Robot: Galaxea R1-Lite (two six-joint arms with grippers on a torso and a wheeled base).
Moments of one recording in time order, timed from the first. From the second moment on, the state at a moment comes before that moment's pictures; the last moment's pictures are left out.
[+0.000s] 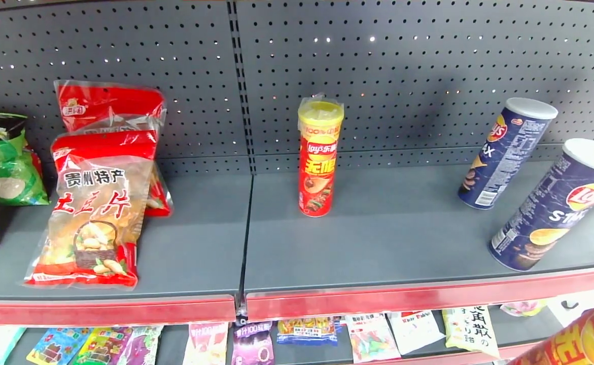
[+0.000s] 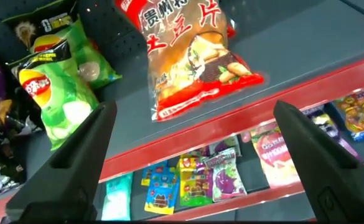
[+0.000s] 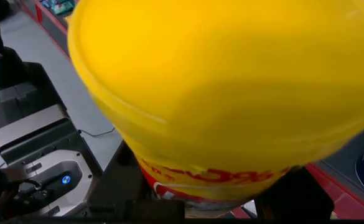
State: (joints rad) left arm -0.08 0.32 -0.37 0.13 0.08 0.45; right arm 0.35 0.66 -0.43 -0.03 0.51 -0.18
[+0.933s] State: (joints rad) left arm -0.23 0.90 -0.70 0.01 -0.45 0.23; right arm 0.34 0.65 -0.42 -0.03 0.48 -0.18
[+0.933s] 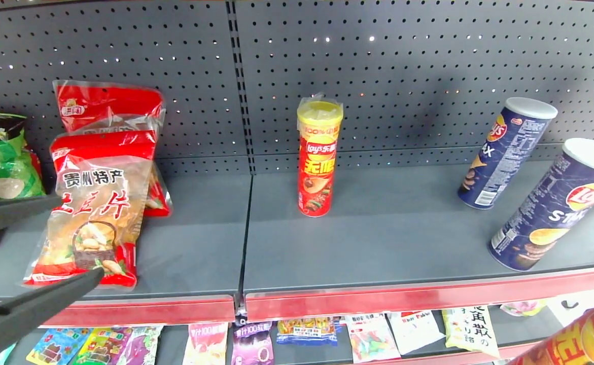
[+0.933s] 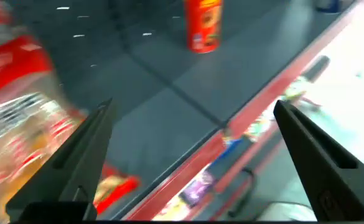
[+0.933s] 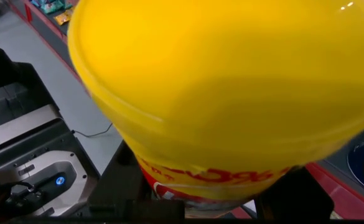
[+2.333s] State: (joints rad) left arm -0.49 1.83 -1.41 -0.15 -0.44 0.21; right arm 0.34 0.67 -0.46 -0.03 0.47 -0.18
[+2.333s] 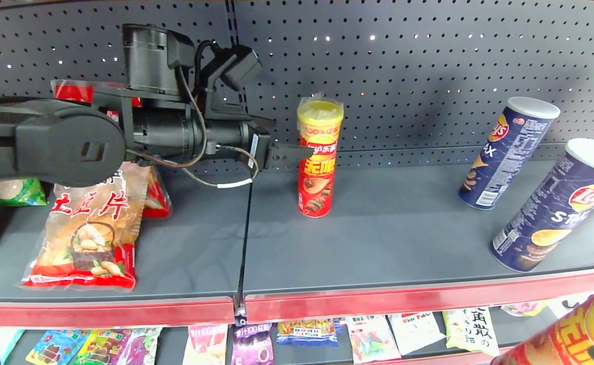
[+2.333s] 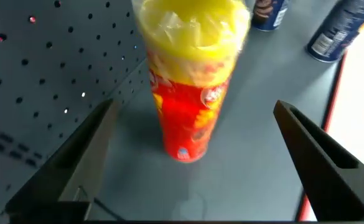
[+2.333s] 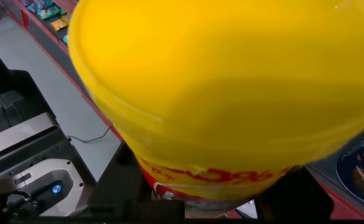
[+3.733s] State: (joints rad) left arm -0.54 2.11 -1.66 -0.21 -0.48 0.24; right arm 0.34 0.68 -0.43 -0.03 0.47 -0.17
